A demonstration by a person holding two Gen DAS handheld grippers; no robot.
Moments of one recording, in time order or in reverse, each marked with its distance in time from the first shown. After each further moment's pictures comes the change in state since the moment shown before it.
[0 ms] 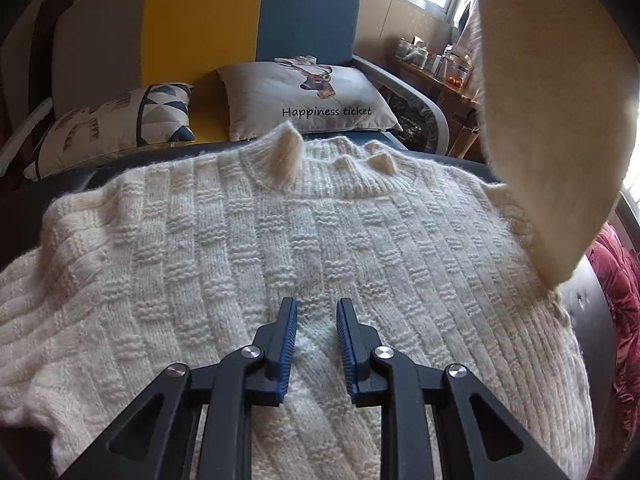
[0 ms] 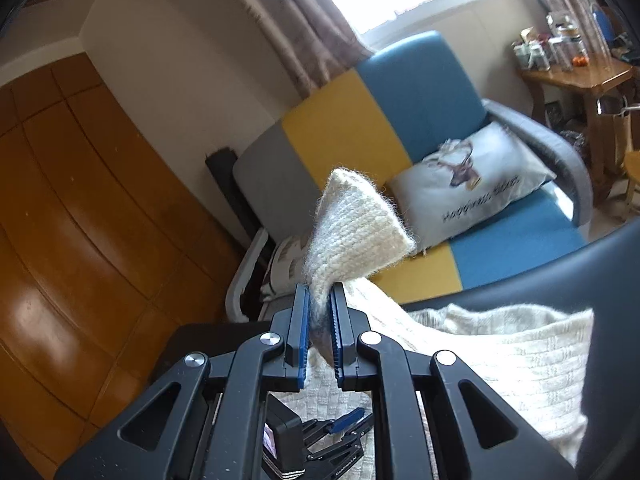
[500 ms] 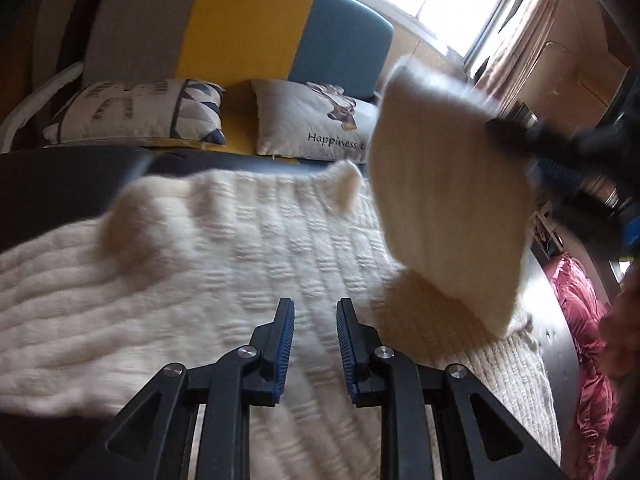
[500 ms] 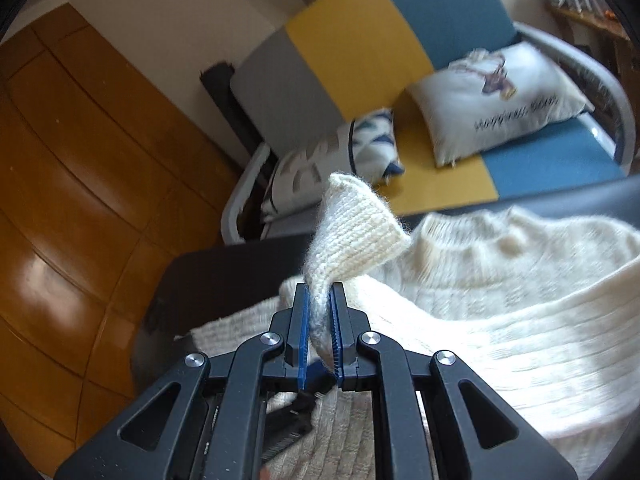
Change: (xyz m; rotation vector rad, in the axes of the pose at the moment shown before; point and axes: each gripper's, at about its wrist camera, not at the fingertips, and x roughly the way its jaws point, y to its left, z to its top) left arm -0.054 0.071 -0.009 -0.152 -0.082 -0.084; right arm 0.117 0.004 -0.084 0.003 0.270 0.023
